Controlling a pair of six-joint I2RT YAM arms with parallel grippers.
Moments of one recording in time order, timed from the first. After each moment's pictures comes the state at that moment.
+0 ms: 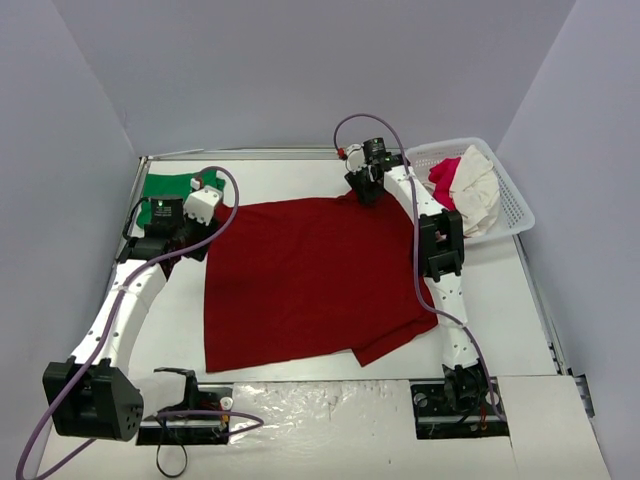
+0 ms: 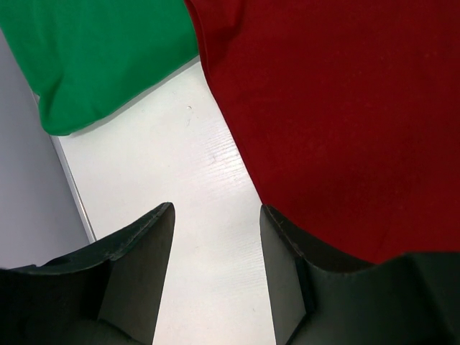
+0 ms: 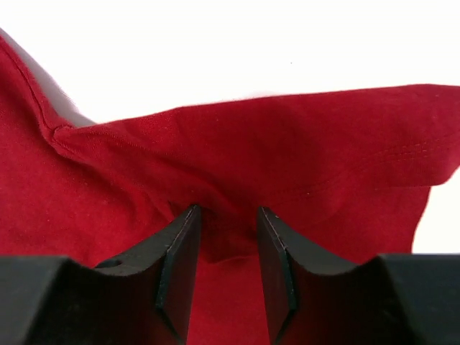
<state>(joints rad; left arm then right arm) -0.08 1.17 1.02 -0.57 0.03 0.39 0.29 2.56 2.32 -0.74 -0.09 -0.39</state>
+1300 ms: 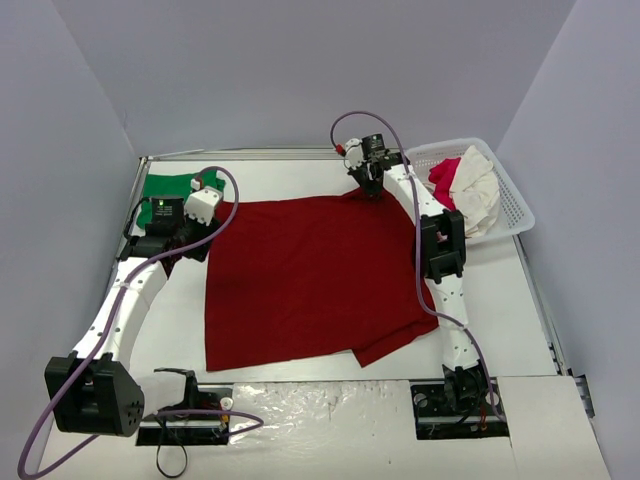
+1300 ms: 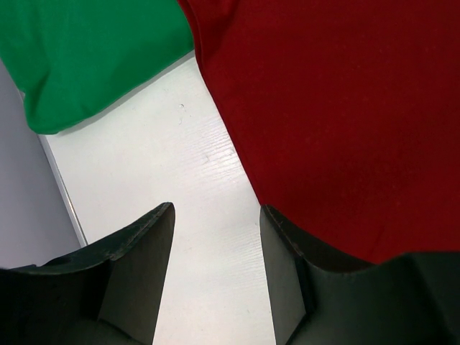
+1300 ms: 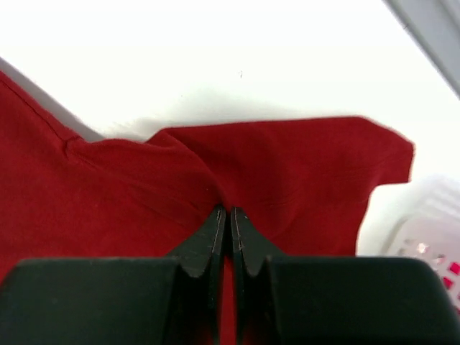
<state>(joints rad) -0.07 1.19 1.02 -0.57 0.05 0.38 0.31 2.52 2.28 -0.69 0.01 -0.44</state>
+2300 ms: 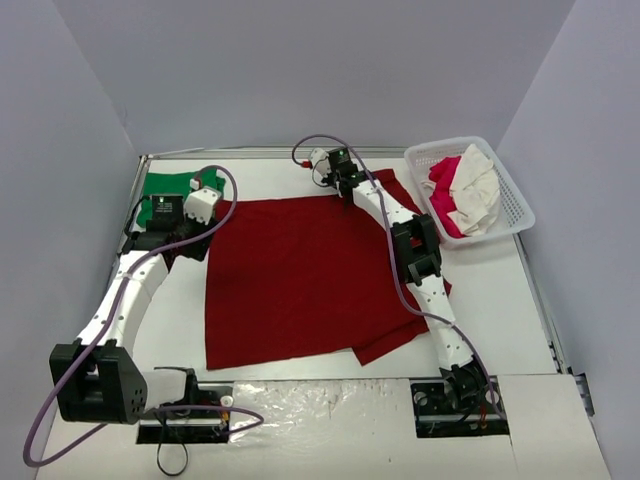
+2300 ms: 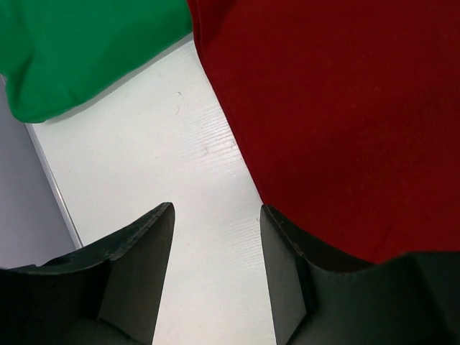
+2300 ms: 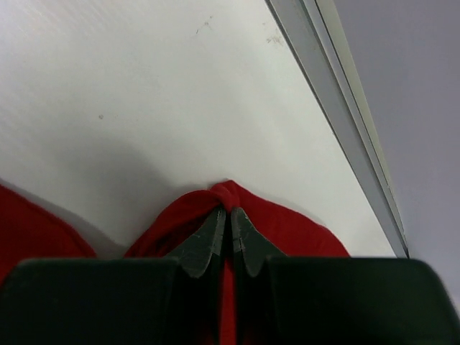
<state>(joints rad) -0.04 1.23 1.02 -0.57 0.06 0.38 0.44 2.65 2.33 -0.39 0.26 -0.70</state>
